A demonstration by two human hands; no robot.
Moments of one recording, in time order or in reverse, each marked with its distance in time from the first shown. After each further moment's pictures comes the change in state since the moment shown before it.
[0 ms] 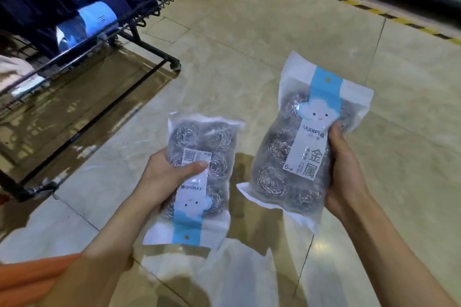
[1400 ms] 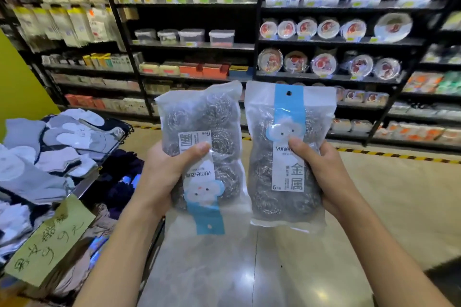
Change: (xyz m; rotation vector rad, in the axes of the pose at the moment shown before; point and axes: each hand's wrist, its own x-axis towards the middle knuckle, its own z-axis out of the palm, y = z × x) left_hand -0.527 0.826 -0.069 -0.206 -0.285 0.456; right_hand -0.544 -0.699 0.277 -0.191 0.150 -0.481
